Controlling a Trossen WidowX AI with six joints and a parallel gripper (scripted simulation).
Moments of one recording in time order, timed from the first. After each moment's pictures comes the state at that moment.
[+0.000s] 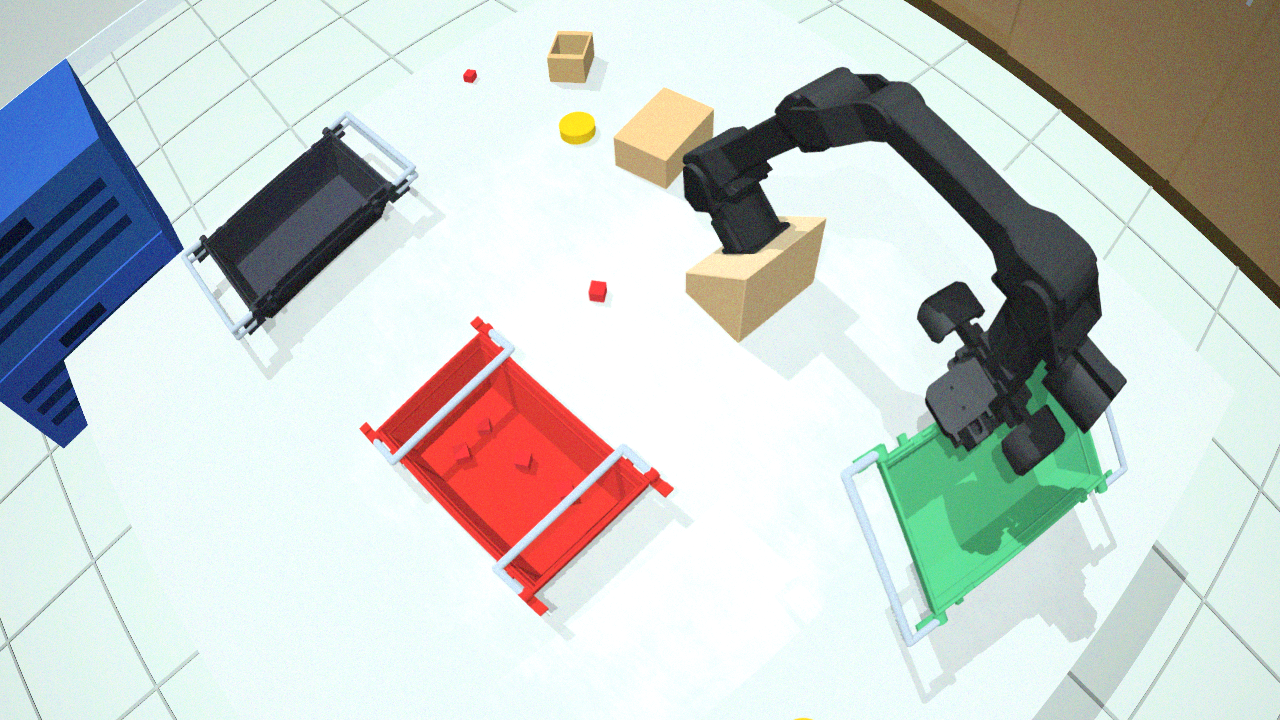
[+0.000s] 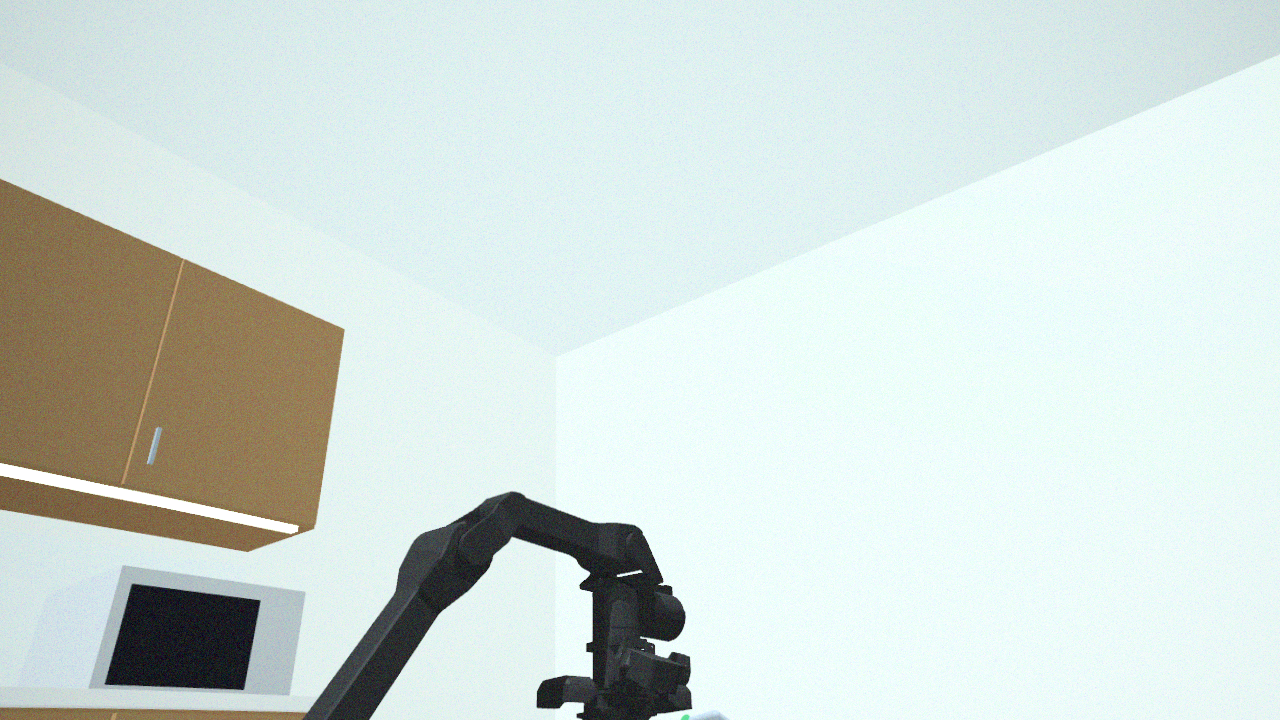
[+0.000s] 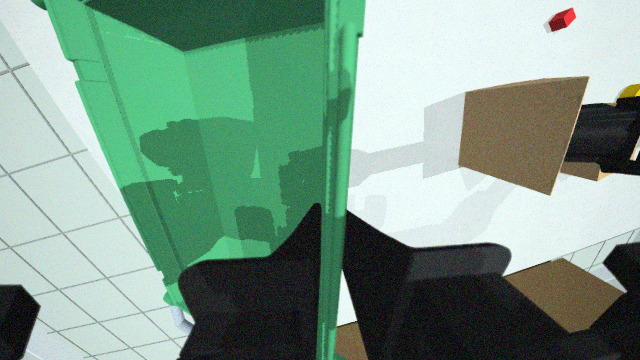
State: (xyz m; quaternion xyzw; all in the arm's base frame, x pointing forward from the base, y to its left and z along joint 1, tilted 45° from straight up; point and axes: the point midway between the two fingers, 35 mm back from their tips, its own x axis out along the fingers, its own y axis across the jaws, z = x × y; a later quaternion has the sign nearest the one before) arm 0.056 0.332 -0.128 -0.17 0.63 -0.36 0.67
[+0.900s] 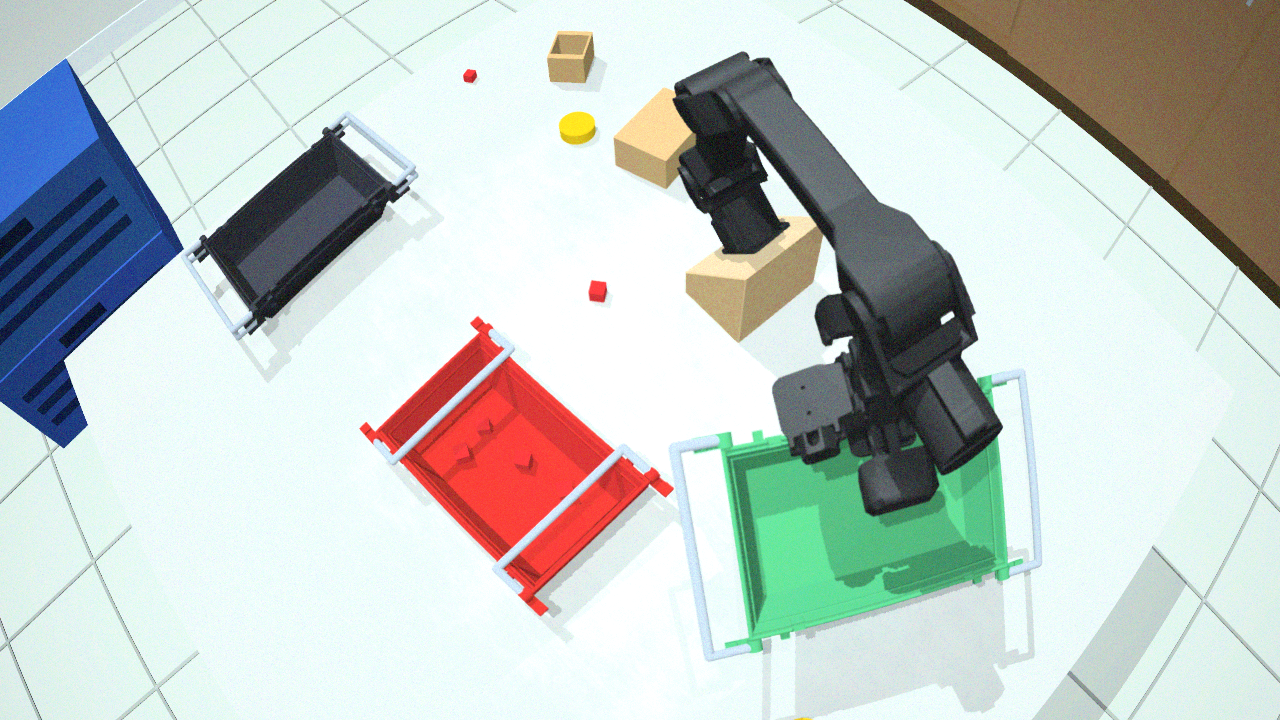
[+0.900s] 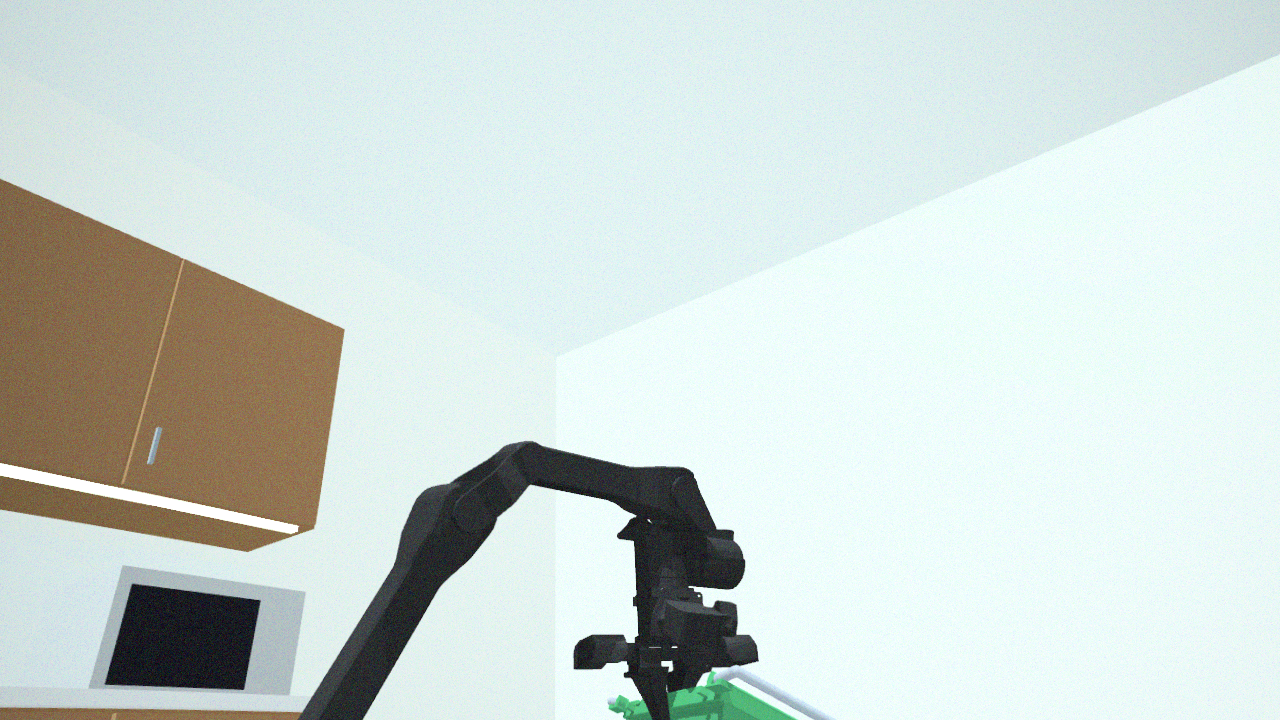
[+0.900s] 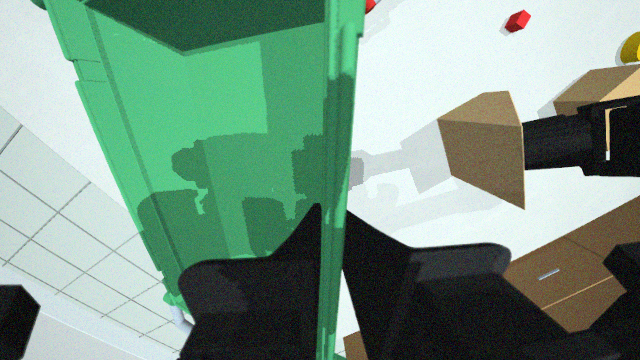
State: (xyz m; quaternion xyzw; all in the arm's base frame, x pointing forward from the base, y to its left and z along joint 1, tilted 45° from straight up) arm 0.173 0.299 -0.069 -0.04 0.57 -0.45 0.69
